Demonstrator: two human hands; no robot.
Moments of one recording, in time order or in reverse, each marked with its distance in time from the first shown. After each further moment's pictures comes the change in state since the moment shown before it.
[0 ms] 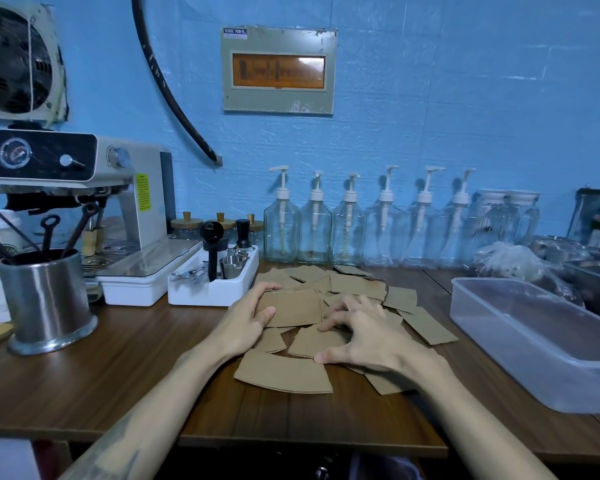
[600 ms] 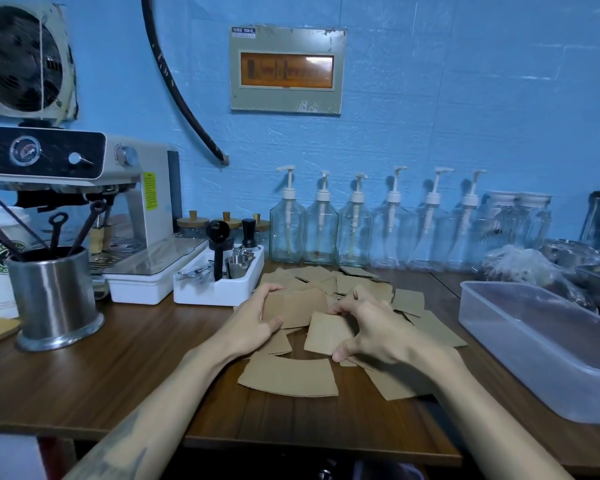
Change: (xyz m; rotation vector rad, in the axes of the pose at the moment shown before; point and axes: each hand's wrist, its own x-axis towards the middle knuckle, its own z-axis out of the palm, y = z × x) left_hand 0.003 -0.003 0.000 -0.013 -0.067 -0.104; right_hand 0.011 -0.001 -0.012 0.042 -0.040 0.071
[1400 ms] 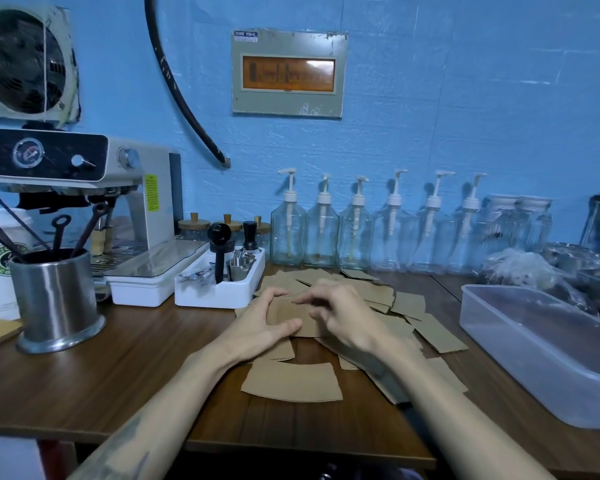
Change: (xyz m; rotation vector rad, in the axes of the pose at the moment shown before) left_hand -0.004 0.004 0.003 -0.006 -0.011 0.041; right_hand 0.029 -0.029 0.010 0.255 0.212 -0.286
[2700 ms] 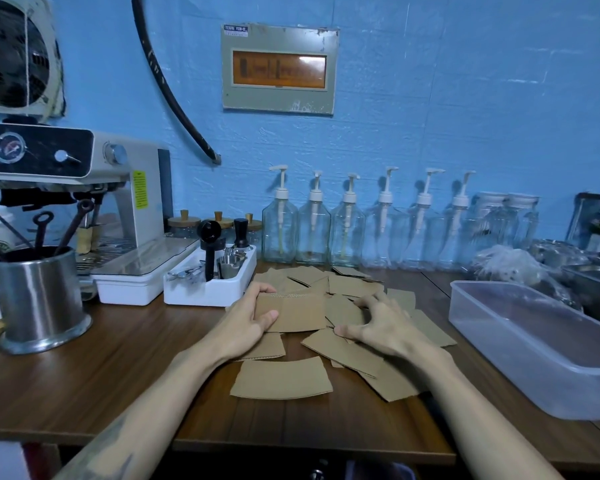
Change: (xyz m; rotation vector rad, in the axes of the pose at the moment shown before) left_hand 0.005 -0.007 0.001 0.096 0.093 0.050; right_hand -0.036 0.060 -0.020 -0.261 -0.019 0.549
